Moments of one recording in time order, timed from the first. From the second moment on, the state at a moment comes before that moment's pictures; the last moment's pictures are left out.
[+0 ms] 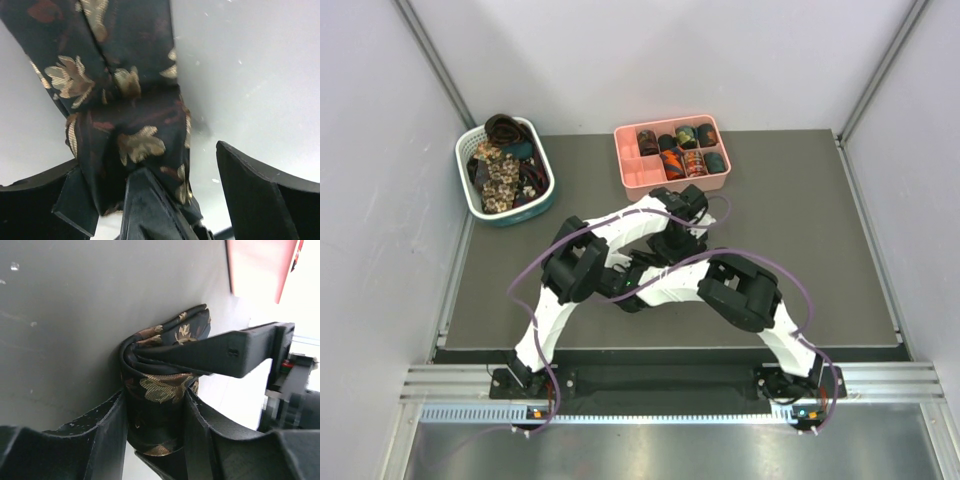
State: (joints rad) left arm -0.80 2.25 1.85 -0.97 0.11 0.03; right arm 1.16 2.20 1.41 -0.49 1.06 -0.12
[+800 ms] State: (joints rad) left arm -0.55 1.85 1.63 -0.51 0.20 -0.17; right arm 1.11 2.02 1.27 -0.39 0.81 -0.16
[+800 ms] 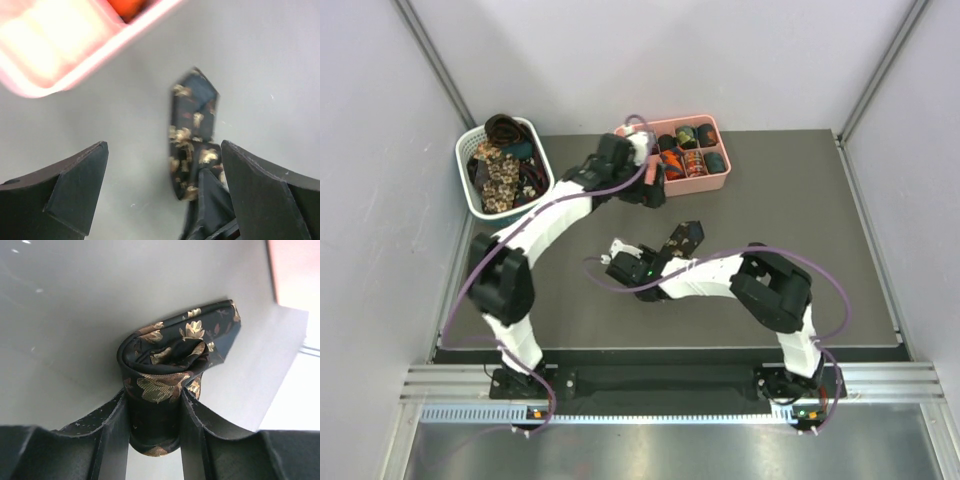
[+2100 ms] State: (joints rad) left arm -0.28 1.30 0.68 0.24 0.09 -0.60; right arm 0.64 1.87 1.28 -0.43 -0.43 -0.13
